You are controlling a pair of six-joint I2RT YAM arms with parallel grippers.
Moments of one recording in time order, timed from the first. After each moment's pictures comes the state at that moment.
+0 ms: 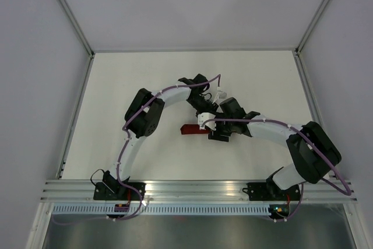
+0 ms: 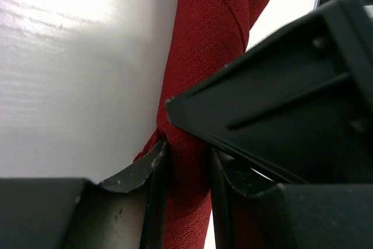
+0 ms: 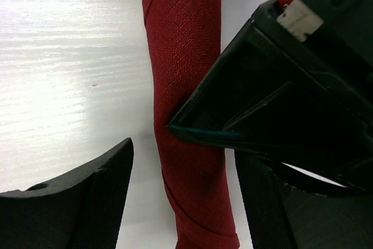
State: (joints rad) left arm -0.67 2.37 1.81 -0.79 0.92 0.28; right arm 0.60 1.49 0.73 -0.21 -0.32 -0.89
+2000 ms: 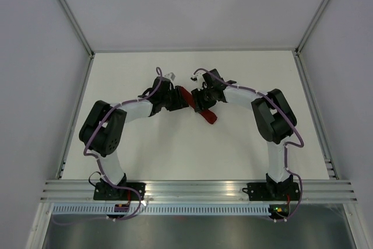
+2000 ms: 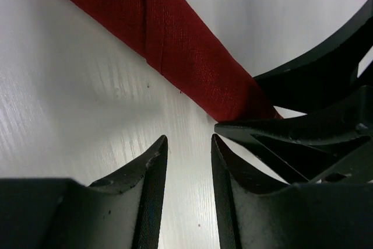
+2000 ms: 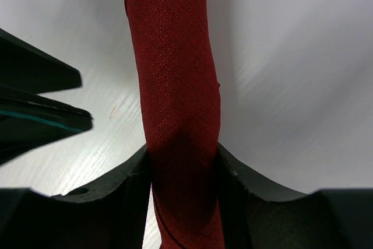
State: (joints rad) left arm -0.46 1.79 1.01 0.06 0.24 -0.62; right arm 0.53 2.05 1.38 -0.32 -0.28 0.02
